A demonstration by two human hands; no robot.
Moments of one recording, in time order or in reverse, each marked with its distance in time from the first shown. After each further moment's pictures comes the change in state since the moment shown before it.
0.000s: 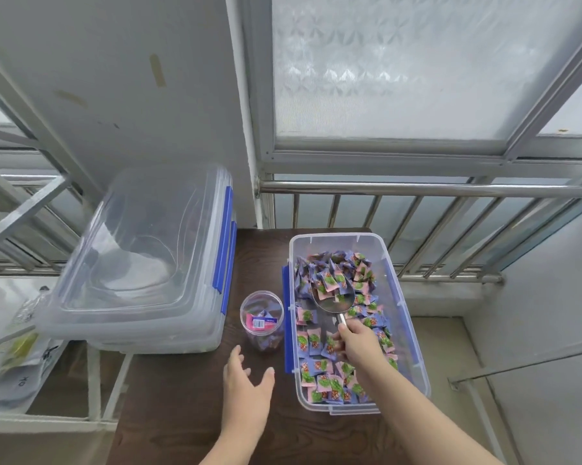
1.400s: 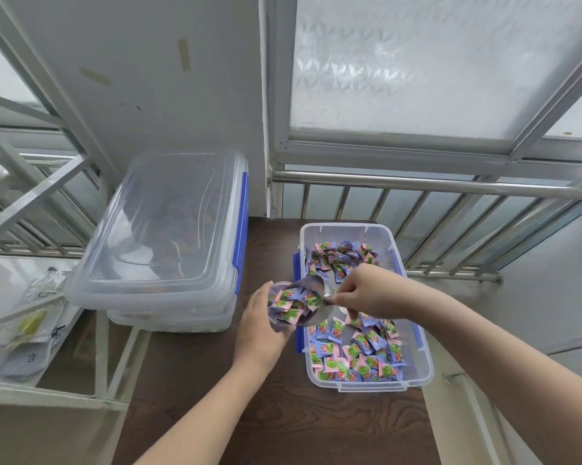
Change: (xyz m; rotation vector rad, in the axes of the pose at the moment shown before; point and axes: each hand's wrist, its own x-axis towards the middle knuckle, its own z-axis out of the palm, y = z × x) left_hand 0.042 0.023 -0.010 0.148 -0.009 0.452; right_hand -0.113 -0.141 -0.007 -1.180 -0.320 -0.428
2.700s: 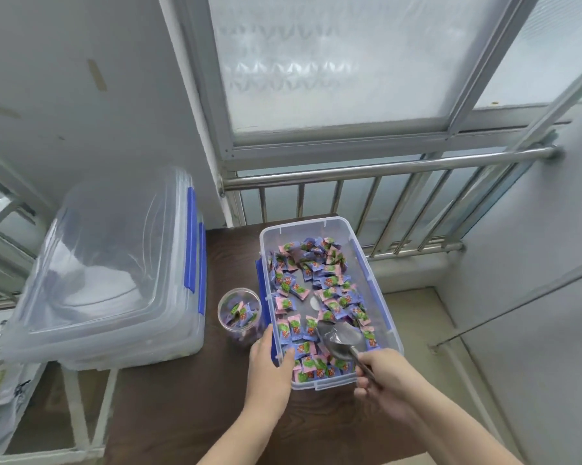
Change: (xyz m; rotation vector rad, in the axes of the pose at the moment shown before) left_hand -0.053 0.030 0.044 -0.244 -0.235 -0.298; right_hand -0.040 0.096 0.131 1.538 0.220 0.648
